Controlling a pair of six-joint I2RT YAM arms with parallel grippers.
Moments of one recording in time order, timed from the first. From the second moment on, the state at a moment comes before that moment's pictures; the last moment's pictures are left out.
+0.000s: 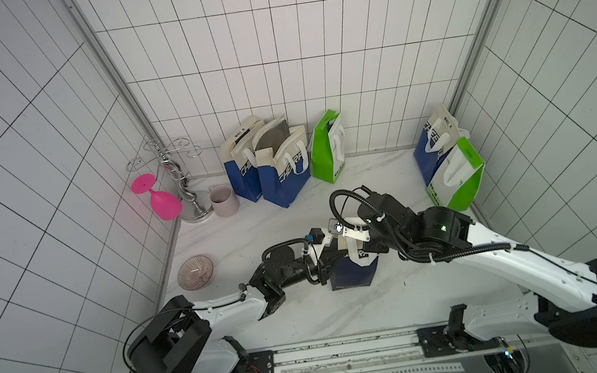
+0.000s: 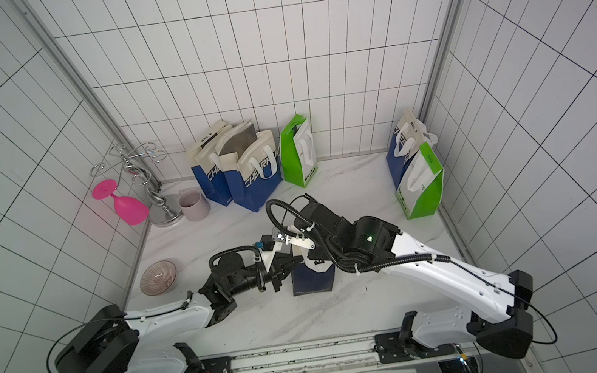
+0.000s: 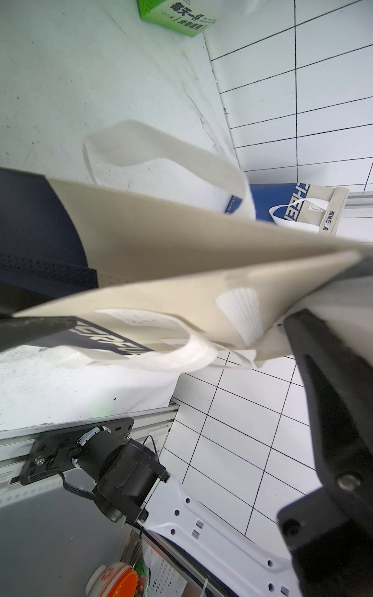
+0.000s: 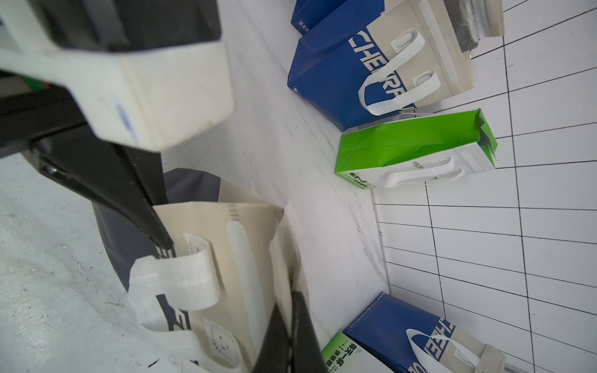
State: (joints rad) left arm -0.82 1.34 0.45 0.81 0.47 -0.18; right arm 1.00 1.25 1.40 -0.98 0.42 -0.60
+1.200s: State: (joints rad) left arm -0.82 1.34 0.45 0.81 0.46 -0.17; right arm 1.00 1.38 1.63 -1.14 0.51 -0.72
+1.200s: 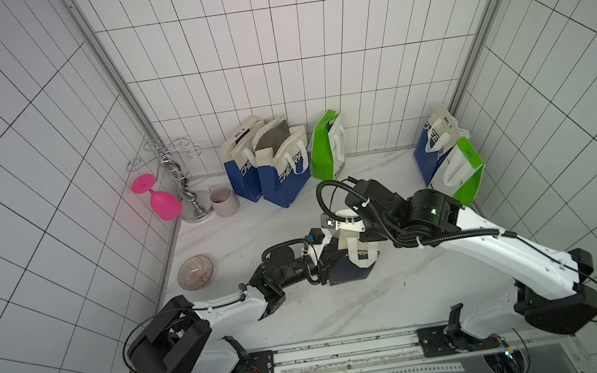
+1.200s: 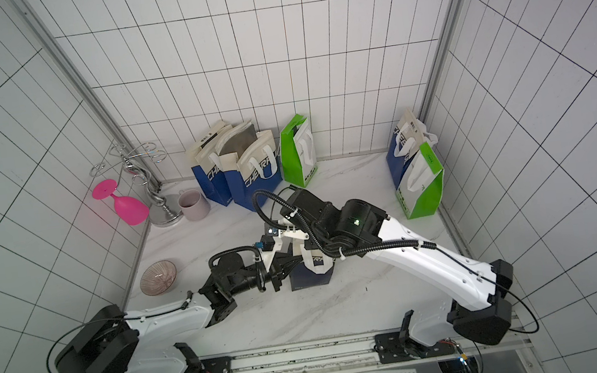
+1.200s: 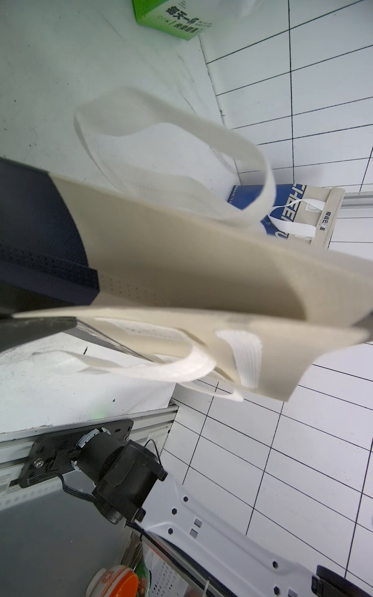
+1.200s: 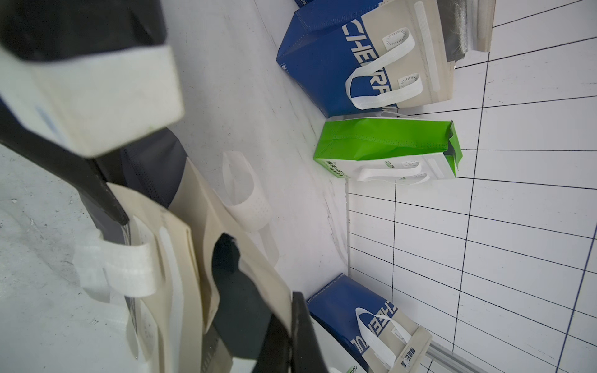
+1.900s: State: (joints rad) left arm -0.82 1.34 0.45 0.80 0.46 -0.16; right arm 0.97 1.33 1.62 -1.07 0.53 -0.63
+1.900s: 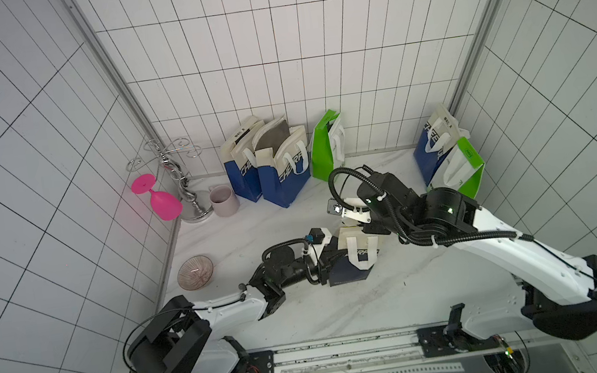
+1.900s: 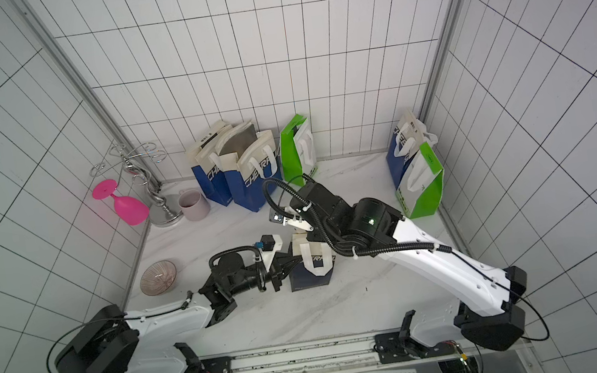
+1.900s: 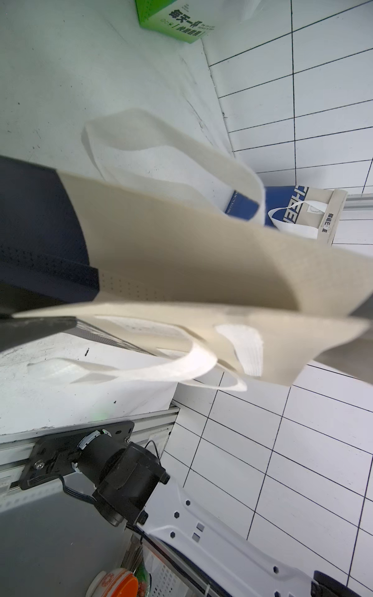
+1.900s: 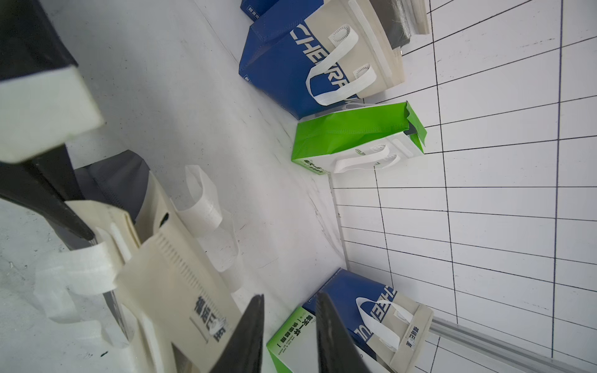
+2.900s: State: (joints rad) left arm -0.82 1.28 0.75 0.41 0.41 -0.20; right arm 0.96 0.66 1.30 -1.02 0.27 -0.19
